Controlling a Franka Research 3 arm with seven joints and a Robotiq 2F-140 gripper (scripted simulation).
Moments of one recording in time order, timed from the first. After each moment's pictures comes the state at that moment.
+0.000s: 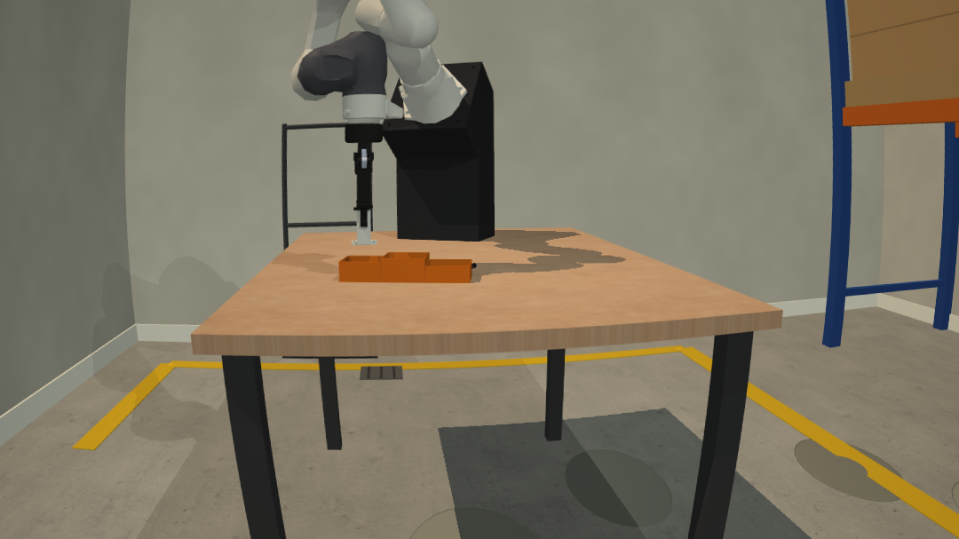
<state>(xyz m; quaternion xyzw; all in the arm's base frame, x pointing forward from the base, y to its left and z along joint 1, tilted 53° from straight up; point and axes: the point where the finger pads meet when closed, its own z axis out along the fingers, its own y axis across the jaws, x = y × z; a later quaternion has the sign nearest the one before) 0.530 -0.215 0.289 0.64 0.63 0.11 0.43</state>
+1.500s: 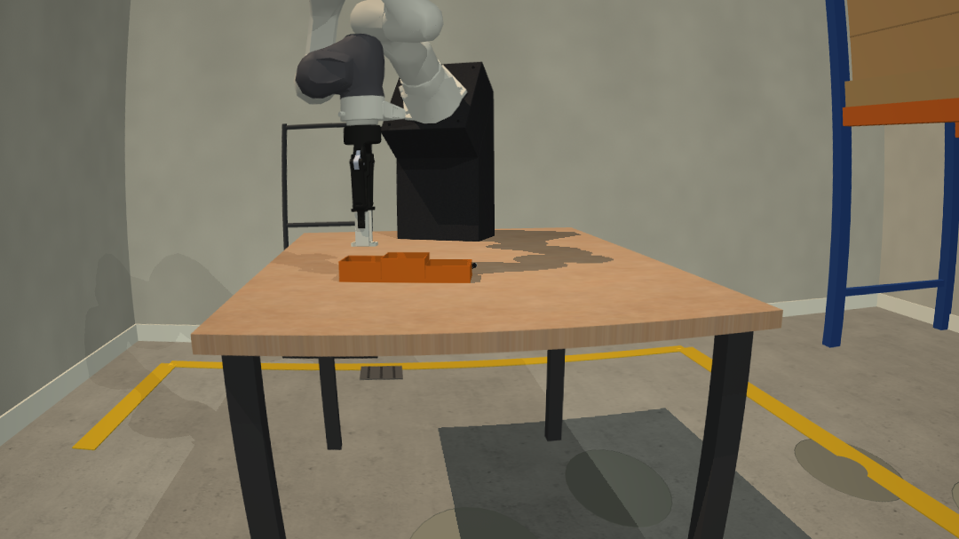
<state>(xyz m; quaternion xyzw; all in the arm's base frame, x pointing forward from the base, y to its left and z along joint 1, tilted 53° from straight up) 0.532 -0.216 0.287 0.70 0.56 0.17 0.42</state>
